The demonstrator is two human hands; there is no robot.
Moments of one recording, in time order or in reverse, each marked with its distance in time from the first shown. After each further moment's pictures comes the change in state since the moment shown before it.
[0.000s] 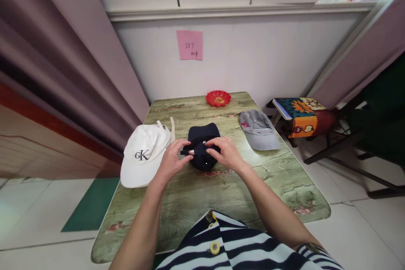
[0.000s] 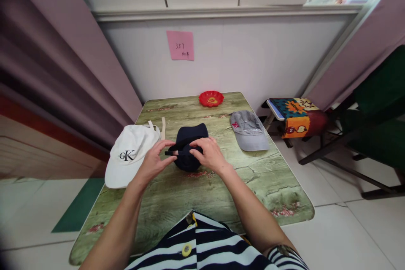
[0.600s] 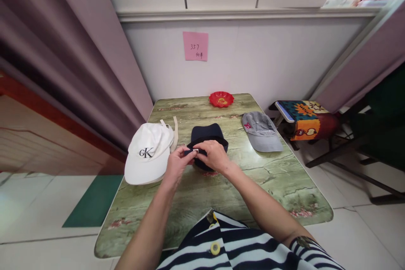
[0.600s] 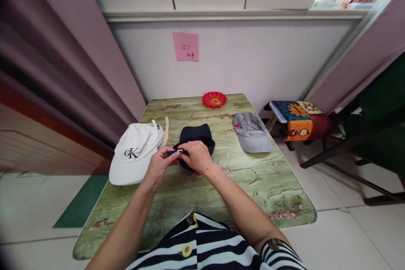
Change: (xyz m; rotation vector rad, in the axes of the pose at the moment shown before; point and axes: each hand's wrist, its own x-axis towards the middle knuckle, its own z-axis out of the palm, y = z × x) left_hand -0.016 0.006 0.029 -0.732 0.207 -0.584; right_hand 0.019 -0.023 0.045 -0.173 -0.048 -0.064
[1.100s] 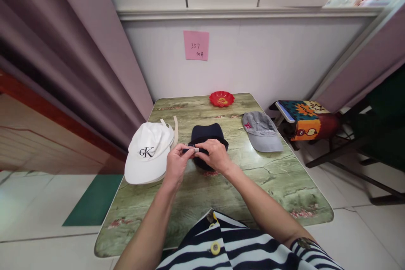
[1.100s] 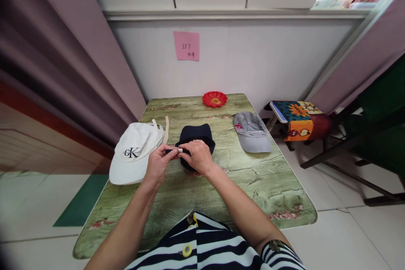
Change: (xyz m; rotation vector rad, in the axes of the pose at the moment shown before) left_hand 0.000 0.004 0.006 -0.027 0.072 0.147; right_hand -0.002 0.003 0.002 0.021 0.045 0.016
